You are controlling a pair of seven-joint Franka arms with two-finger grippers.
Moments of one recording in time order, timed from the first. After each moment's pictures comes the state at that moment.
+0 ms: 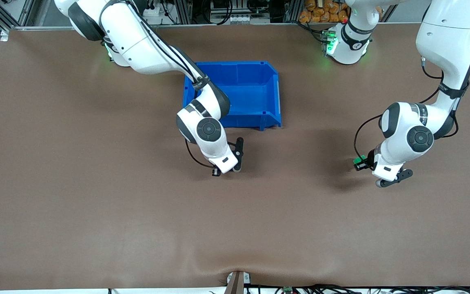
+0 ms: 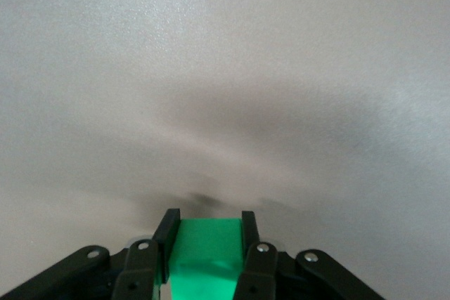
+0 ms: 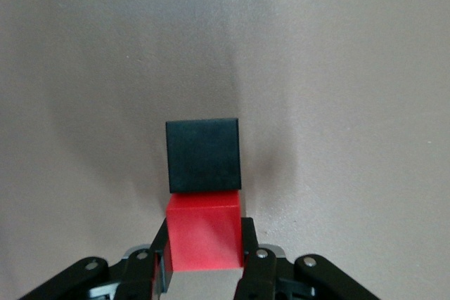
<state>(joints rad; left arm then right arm) 0.09 0.46 -0.17 -2.04 0.14 2.45 -0.57 0.61 0.85 0.08 -1.41 -0.08 2.26 -0.74</state>
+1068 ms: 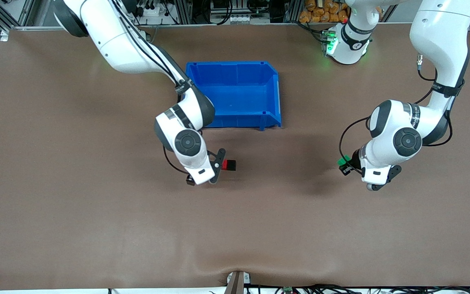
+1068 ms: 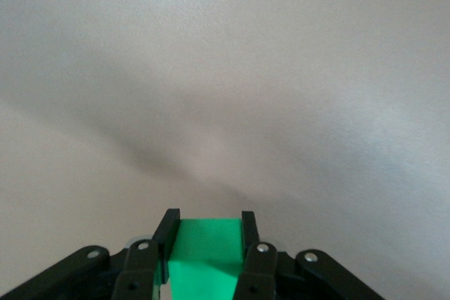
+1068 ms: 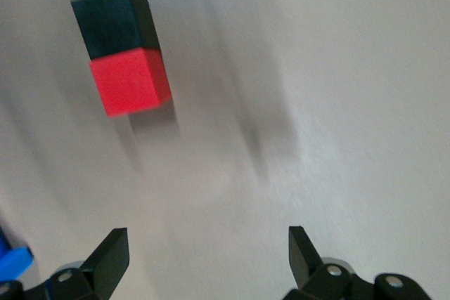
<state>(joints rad) 0.08 0.45 -0.31 -1.87 0.13 2.21 -0.91 0.51 0.77 0.06 -1.37 -0.08 2.02 -0.67</state>
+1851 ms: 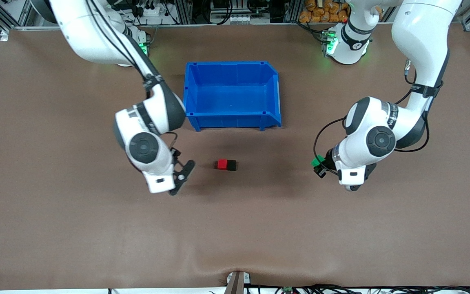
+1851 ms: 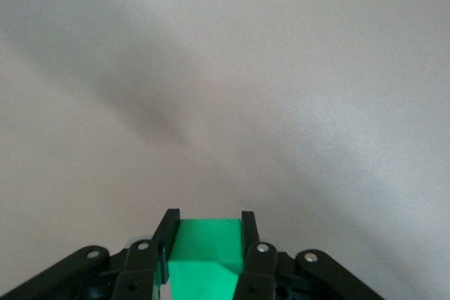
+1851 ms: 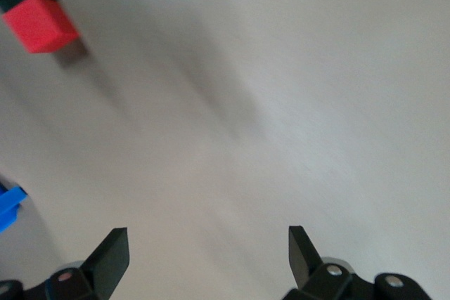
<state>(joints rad) -0.07 0.50 -0.32 -1.72 0.04 2.13 -1.21 0.38 0.63 0.02 -1.37 -0.09 1.89 -0.52</state>
